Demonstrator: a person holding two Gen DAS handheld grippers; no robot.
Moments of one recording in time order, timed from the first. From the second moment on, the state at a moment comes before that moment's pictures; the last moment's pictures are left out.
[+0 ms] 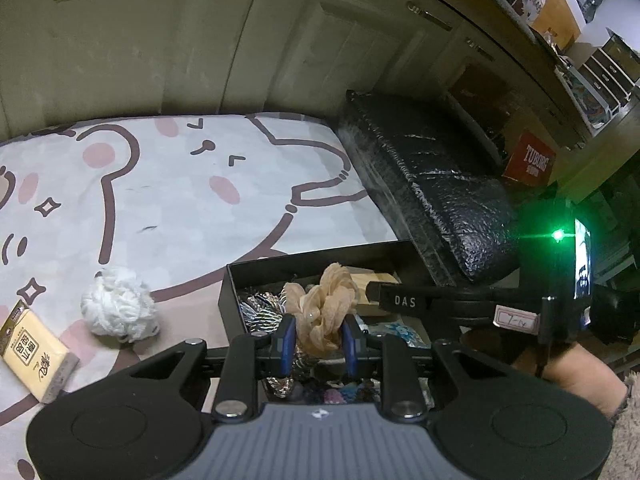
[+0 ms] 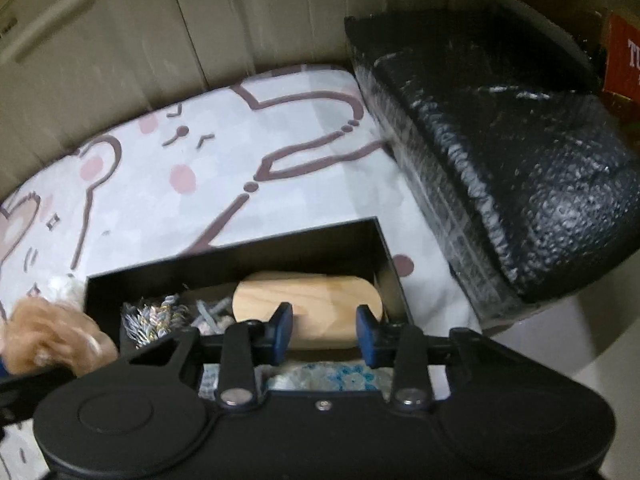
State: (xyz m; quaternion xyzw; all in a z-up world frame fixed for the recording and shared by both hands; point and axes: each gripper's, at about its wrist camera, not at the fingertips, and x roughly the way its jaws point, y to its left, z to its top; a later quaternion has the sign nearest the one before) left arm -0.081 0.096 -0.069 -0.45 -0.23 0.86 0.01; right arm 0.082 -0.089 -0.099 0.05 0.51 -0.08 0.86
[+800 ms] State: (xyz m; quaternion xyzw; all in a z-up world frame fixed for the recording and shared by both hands) left arm -0.112 0.108 -0.082 -0.45 -0.19 0.88 0.02; right arm 0.067 -0.103 -0.066 0.11 0.49 -0.10 0.86
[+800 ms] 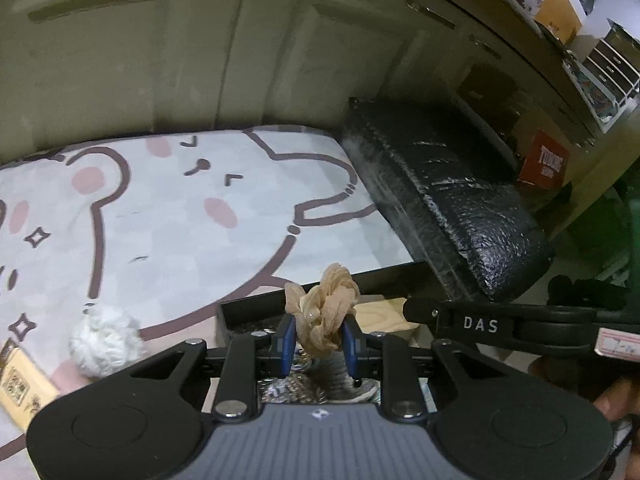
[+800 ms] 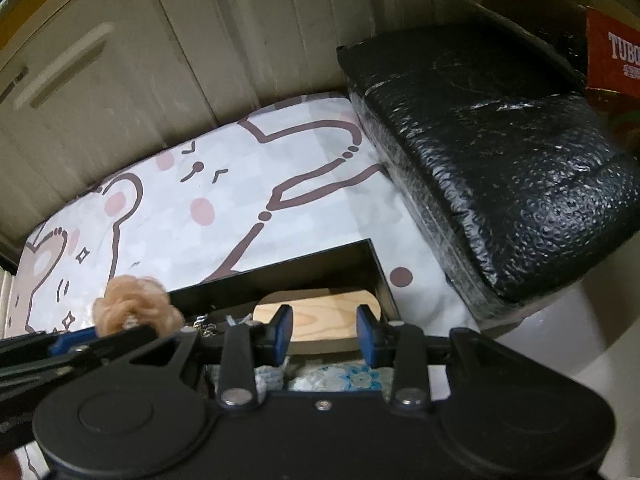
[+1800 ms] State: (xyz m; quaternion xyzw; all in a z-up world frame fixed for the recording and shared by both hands) left arm -0.095 0.095 -0.069 -0.46 -0.17 0.87 0.00; right arm 0.035 -0.101 -0.034 0.10 0.46 -0.10 0.88
